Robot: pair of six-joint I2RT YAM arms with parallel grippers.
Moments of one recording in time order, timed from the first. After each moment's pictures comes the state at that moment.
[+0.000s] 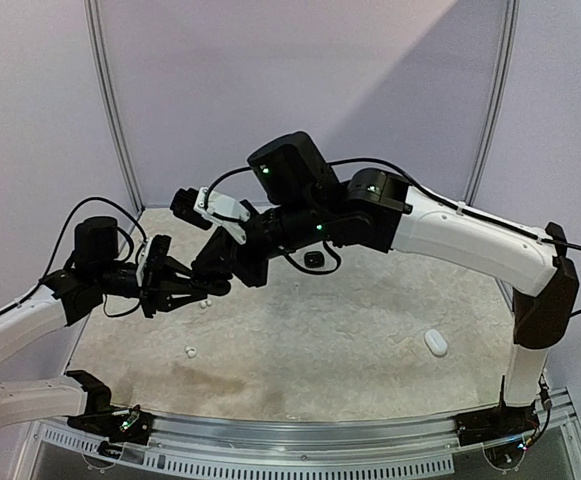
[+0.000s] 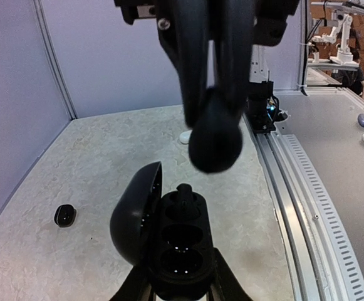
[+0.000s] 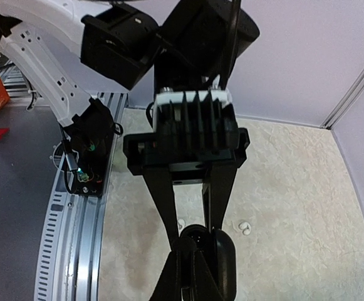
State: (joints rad) left arm -0.39 0.93 0.59 -0.05 1.07 0.47; right arm 1.21 1.95 2.06 -0.61 -0.24 -0.26
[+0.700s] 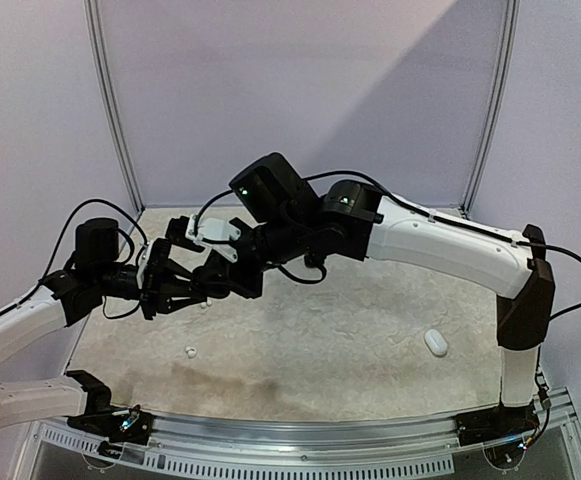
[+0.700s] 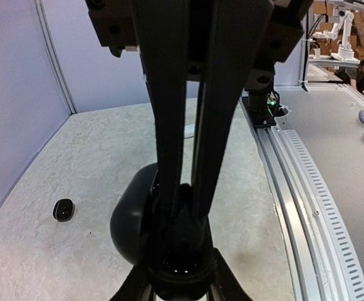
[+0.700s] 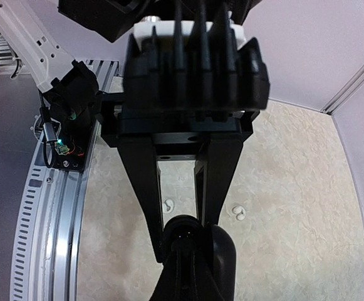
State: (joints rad) left arm -0.39 0.92 0.59 -0.08 1.06 0.50; right arm 1.21 2.04 2.10 -0.68 -0.18 -0.35
